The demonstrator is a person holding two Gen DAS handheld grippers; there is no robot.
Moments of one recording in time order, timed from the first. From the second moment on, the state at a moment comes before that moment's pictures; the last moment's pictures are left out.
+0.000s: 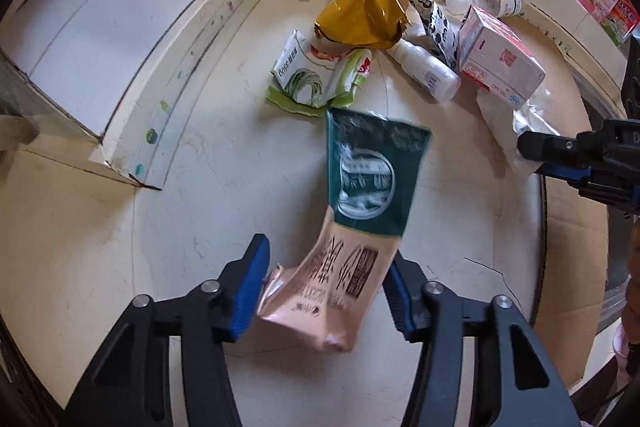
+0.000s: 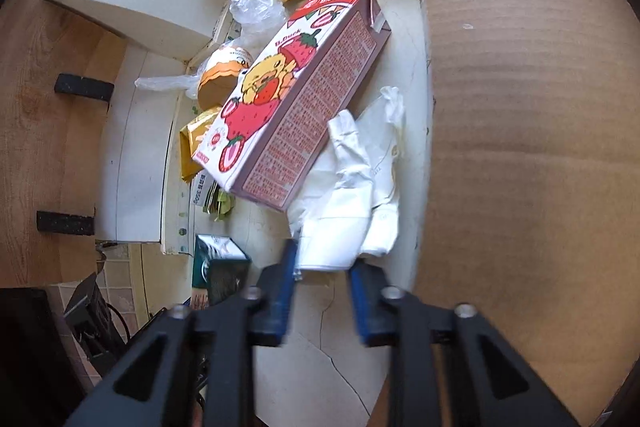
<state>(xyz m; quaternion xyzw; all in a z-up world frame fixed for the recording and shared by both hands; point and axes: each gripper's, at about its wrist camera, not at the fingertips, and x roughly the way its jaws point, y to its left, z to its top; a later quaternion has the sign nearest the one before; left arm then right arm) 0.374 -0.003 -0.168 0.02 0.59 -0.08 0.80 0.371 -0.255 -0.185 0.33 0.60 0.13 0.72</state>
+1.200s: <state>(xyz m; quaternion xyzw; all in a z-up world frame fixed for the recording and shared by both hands) 0.123 0.023 -0.069 -0.01 0.53 -0.21 0.82 0.080 -0.168 -0.051 0.14 0.54 0.10 0.83</state>
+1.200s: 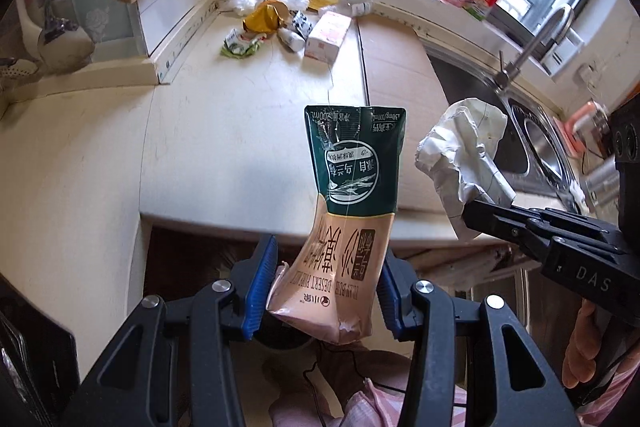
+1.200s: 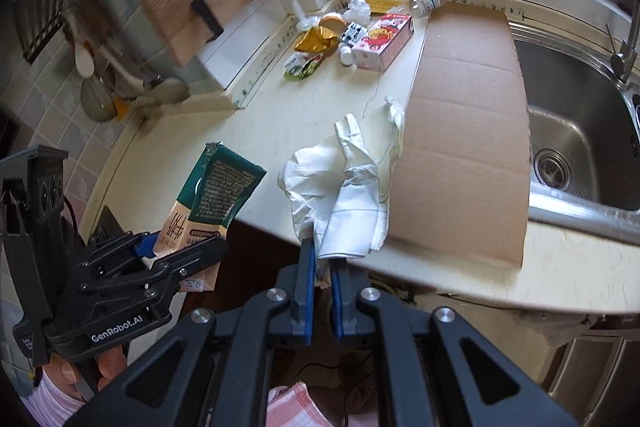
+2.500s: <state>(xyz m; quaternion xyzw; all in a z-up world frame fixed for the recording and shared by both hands) 0.055 0.069 -0.314 -0.02 0.70 -0.13 0.70 0.034 -0.091 -0.304 0.00 0.73 0.14 0.67</state>
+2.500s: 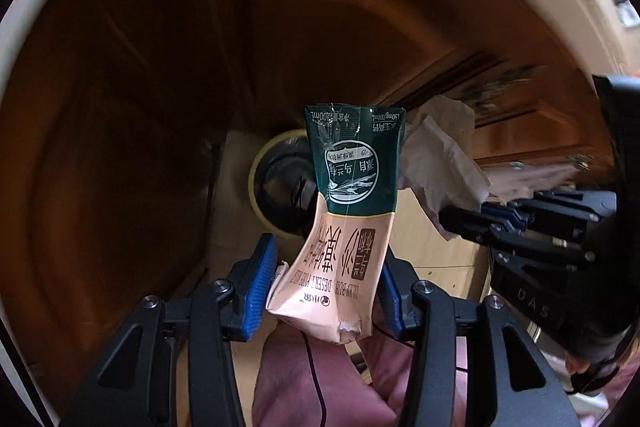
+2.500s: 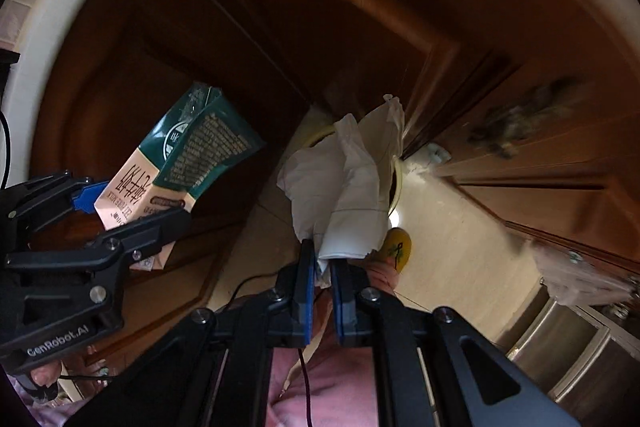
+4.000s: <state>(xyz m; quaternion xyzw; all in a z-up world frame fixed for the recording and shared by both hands) 0.079 0.061 -0.467 -0.02 0.72 -0.04 0.69 0.043 -0.120 -0.435 0.04 0.73 0.08 0.68</state>
